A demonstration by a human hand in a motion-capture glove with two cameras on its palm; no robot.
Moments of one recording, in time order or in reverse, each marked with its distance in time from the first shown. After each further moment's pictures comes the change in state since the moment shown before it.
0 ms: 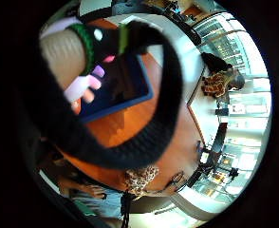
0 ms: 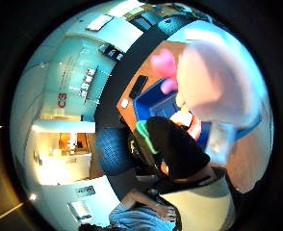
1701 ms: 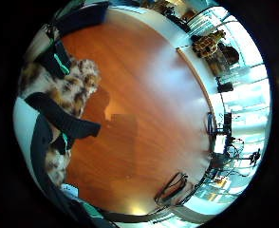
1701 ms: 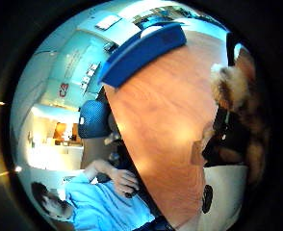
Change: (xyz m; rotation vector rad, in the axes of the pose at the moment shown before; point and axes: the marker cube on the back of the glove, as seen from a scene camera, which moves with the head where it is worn) arm 0.166 0.251 0.073 0.110 0.009 -0.045
